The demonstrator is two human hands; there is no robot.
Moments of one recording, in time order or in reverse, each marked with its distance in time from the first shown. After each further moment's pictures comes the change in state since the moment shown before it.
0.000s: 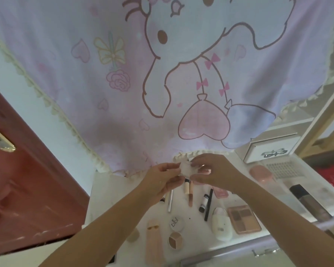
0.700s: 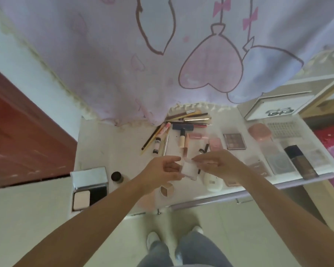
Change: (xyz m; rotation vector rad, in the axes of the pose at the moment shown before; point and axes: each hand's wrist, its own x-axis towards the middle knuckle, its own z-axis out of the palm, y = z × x) left_hand 0.002 -0.096 -0.037 0.448 -0.097 -0.109; right_hand -0.035 0.066 0.050 0.065 -0.264 0.273
